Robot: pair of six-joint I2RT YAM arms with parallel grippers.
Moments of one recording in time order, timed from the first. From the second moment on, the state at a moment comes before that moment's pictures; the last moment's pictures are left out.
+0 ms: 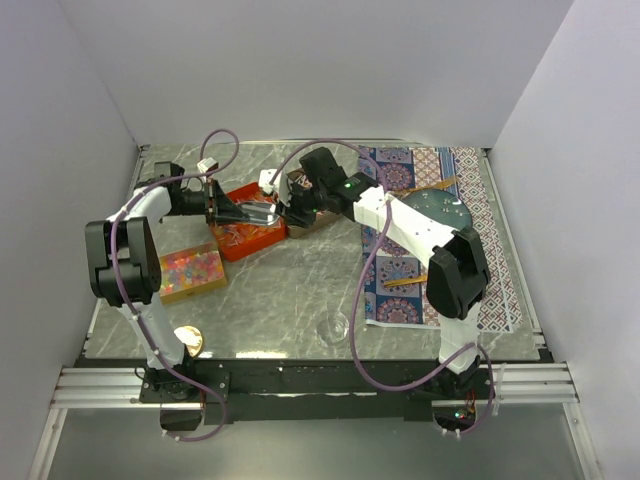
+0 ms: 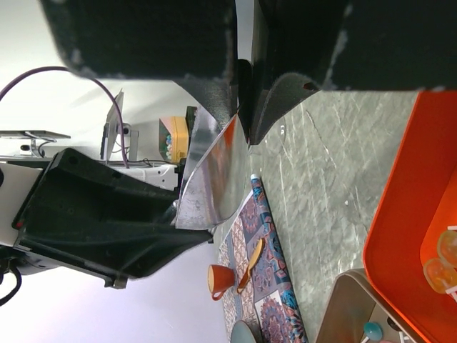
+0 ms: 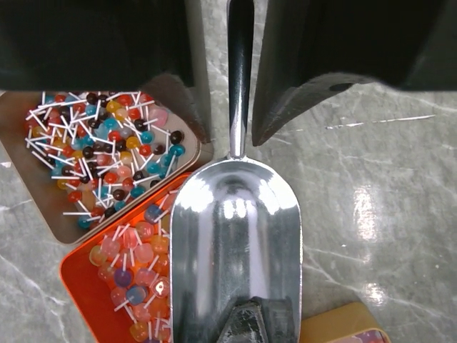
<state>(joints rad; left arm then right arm) 0.11 1.89 1.34 -0.65 1.35 -0.15 0.71 1.92 1.72 -0.54 -0.45 -0.65</state>
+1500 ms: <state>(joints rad) 0.24 1.81 1.25 -0.86 0.31 0.91 0.63 1.82 1.59 -0.63 -0.44 -0.68</state>
